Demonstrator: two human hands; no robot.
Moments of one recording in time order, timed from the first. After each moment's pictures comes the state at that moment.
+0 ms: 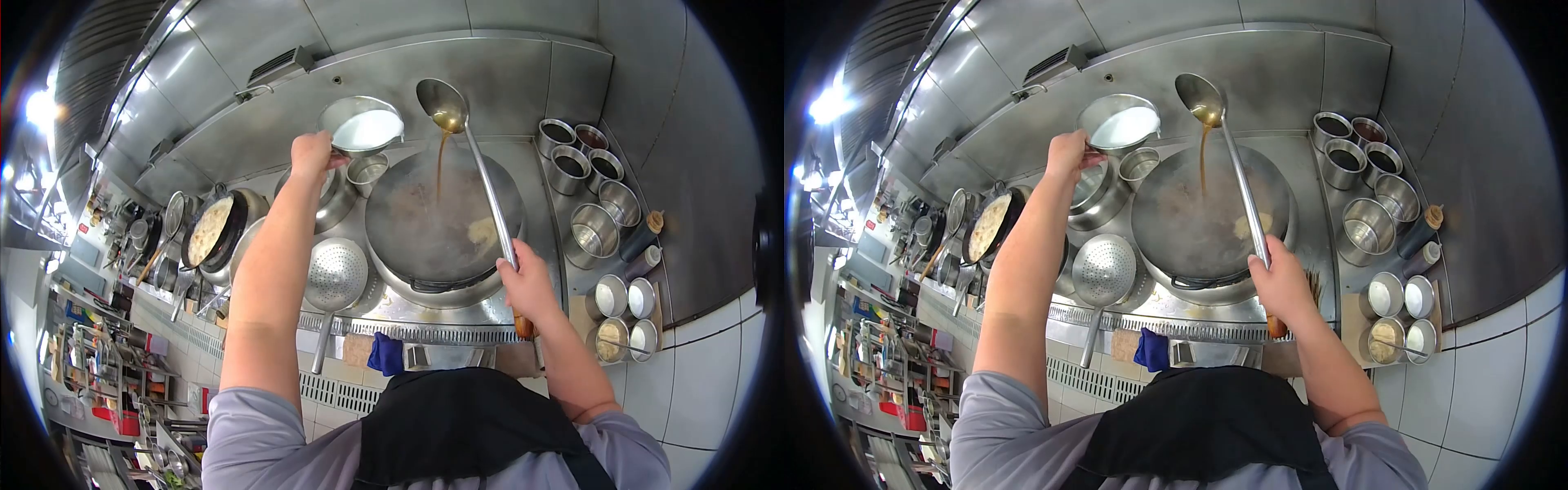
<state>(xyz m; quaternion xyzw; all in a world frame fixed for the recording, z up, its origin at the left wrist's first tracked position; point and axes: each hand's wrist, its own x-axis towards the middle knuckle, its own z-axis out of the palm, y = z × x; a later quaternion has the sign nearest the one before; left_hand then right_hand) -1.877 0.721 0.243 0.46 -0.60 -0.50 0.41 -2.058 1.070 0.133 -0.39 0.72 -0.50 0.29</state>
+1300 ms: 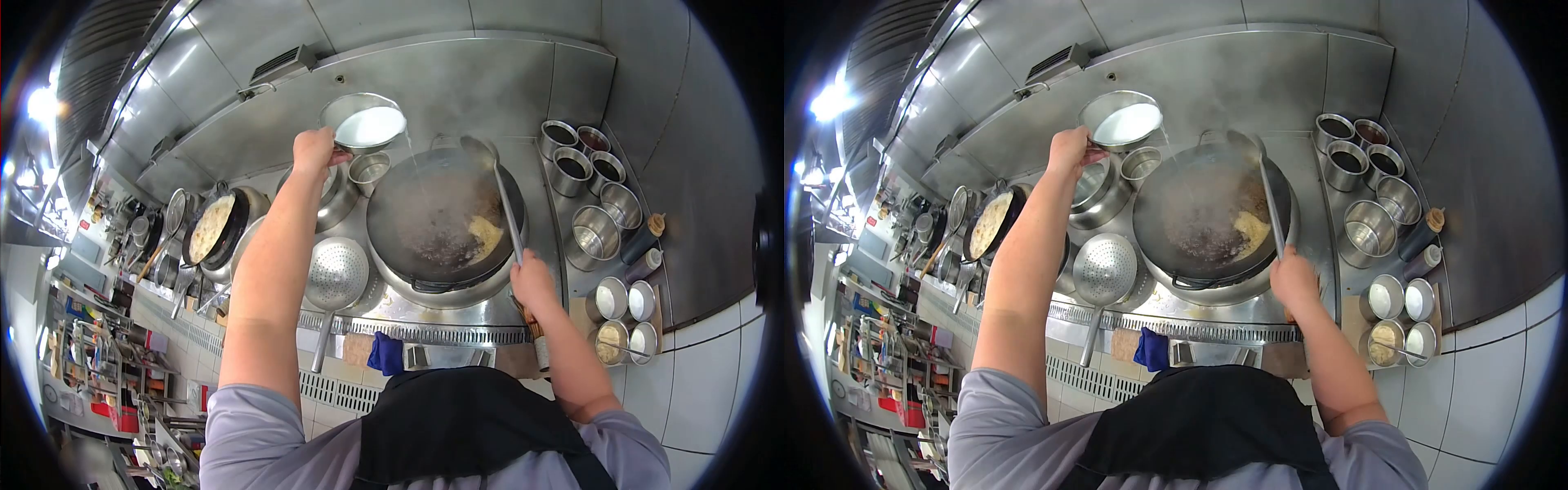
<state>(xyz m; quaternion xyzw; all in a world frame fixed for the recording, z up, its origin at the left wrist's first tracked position) -1.881 0.722 0.247 0.46 -0.59 -0.51 0.42 -2.094 1.054 0.064 -0.40 0.87 -0.23 0.15</state>
